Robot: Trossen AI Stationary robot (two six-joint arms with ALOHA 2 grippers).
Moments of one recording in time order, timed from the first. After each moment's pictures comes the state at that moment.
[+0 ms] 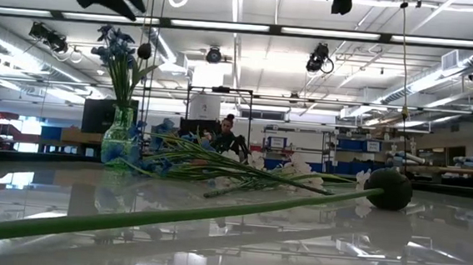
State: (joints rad) left arm 0.42 0.88 1.22 -0.92 -0.26 -0.39; right arm -0.36 1.12 1.01 0.25 -0.07 0.21
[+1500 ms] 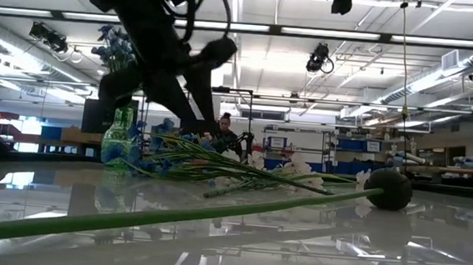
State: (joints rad) left arm -0.10 1.60 0.98 -0.30 -0.22 -2.20; right arm -0.36 1.12 1.01 0.25 -0.07 0.21
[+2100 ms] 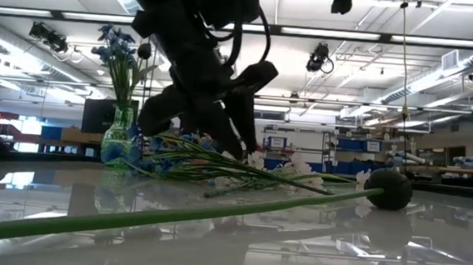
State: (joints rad) left arm -0.08 1.83 1.14 -0.24 -0.11 -2.21; right arm -0.36 1.12 1.01 0.26 -0.07 0.21
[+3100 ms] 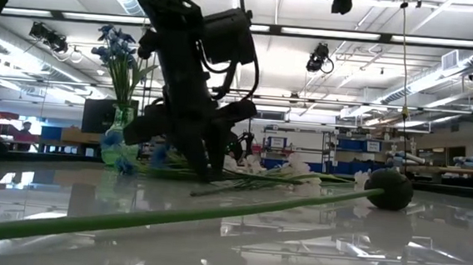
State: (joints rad) left arm 0.02 1.90 1.15 -0.41 -0.08 -2.20; right arm -0.36 1.12 1.01 0.26 -0.07 0.21
